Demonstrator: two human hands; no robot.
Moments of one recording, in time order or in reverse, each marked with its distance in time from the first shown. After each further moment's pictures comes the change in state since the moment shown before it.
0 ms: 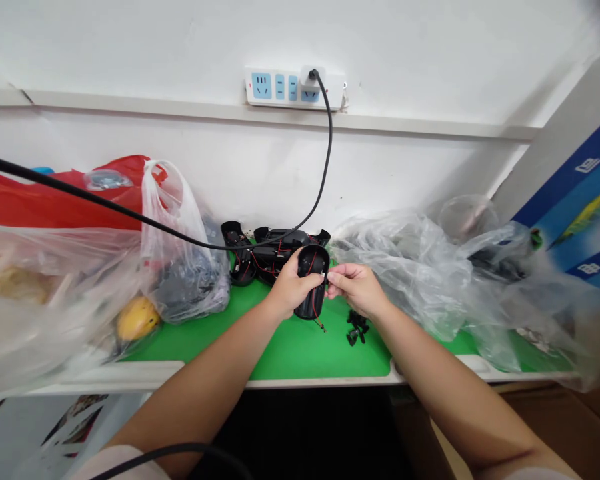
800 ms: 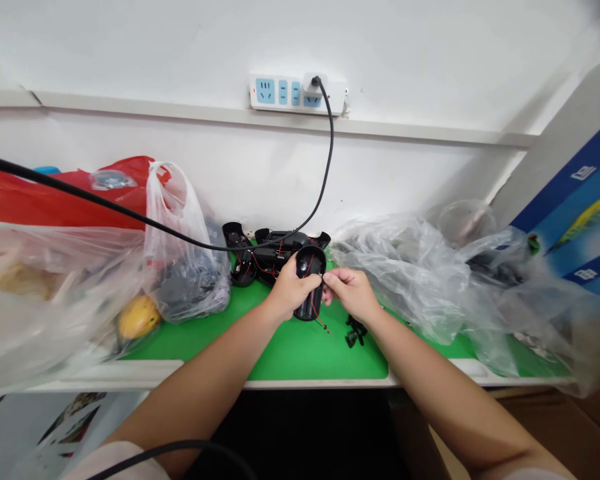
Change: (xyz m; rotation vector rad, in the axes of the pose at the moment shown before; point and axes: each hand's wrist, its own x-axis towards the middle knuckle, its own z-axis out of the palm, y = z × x) left_hand 0.001 -0.004 0.002 0.064 0.074 -0.007; right_hand 0.000 0.009 0.006 -0.314 -0.004 -0.130
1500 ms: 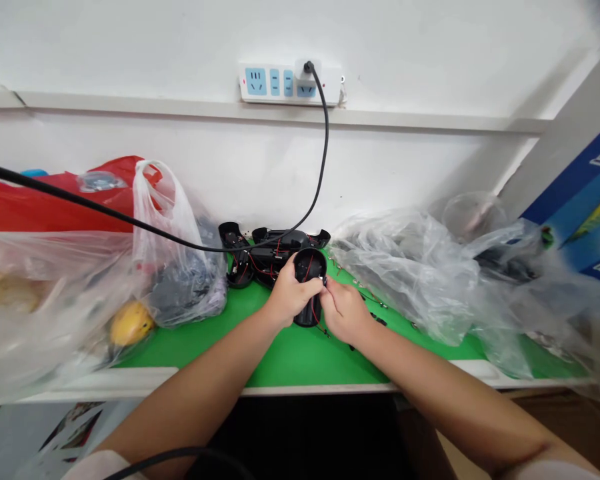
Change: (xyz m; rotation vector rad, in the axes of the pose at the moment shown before) left_hand 0.000 -0.004 -0.002 0.142 0.063 0.119; right_hand -0.021 -0.004 0.019 -0.807 0.044 -0.288
